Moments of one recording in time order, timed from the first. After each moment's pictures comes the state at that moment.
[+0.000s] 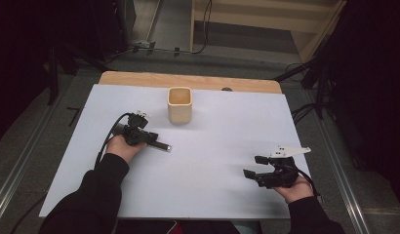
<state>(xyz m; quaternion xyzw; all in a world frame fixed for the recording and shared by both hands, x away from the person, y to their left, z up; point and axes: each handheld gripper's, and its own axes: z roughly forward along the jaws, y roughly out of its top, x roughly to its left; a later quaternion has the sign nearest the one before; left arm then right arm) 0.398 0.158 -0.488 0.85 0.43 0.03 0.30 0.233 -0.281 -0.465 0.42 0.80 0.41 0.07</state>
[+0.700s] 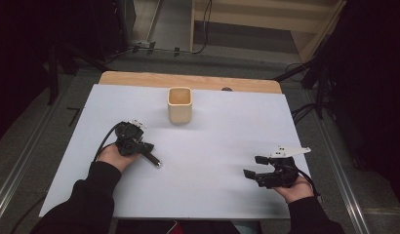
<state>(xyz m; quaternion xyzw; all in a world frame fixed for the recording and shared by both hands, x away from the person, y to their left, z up) 0.365 0.169 -0.484 0.87 0.41 0.01 0.28 0.233 -0.282 -0.466 0.42 0.80 0.41 0.07</state>
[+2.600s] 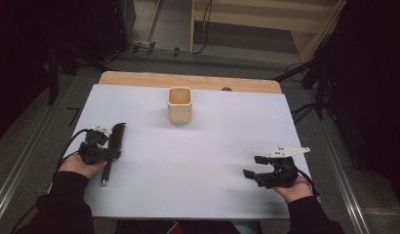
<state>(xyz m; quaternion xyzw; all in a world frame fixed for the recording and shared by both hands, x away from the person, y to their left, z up) 0.344 0.261 -0.475 0.84 0.48 0.04 0.24 0.234 -0.280 -0.466 0.42 0.80 0.41 0.07</state>
